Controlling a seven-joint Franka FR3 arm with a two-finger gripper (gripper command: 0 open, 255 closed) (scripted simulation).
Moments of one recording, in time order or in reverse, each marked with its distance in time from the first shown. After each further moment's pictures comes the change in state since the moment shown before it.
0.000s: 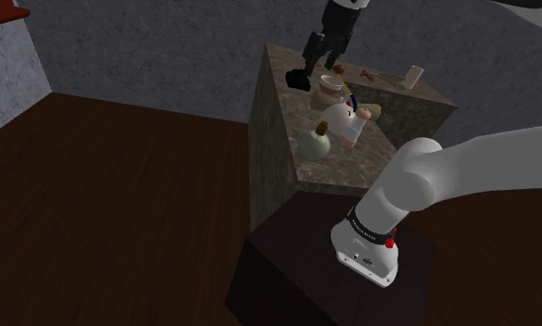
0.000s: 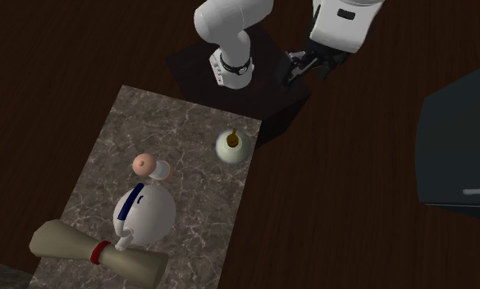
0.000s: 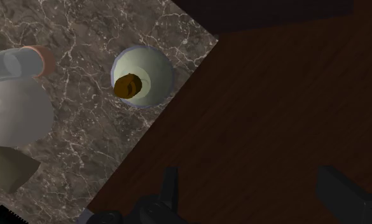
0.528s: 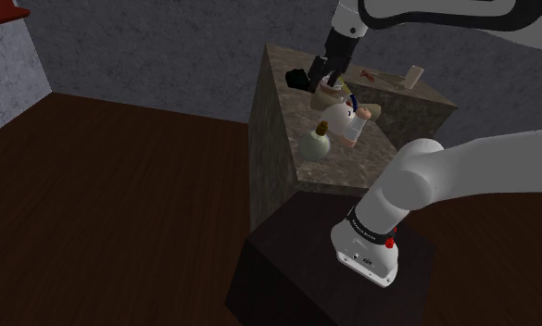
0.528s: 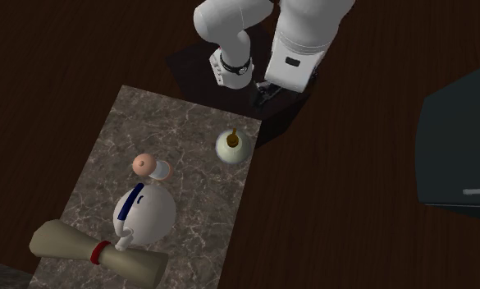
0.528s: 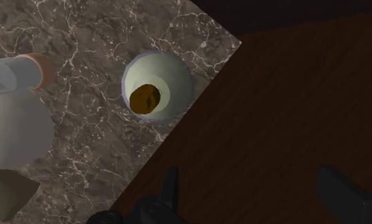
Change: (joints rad) arm -0.045 -0.024 -0.107 -0.154 -0.048 0.132 -0.072
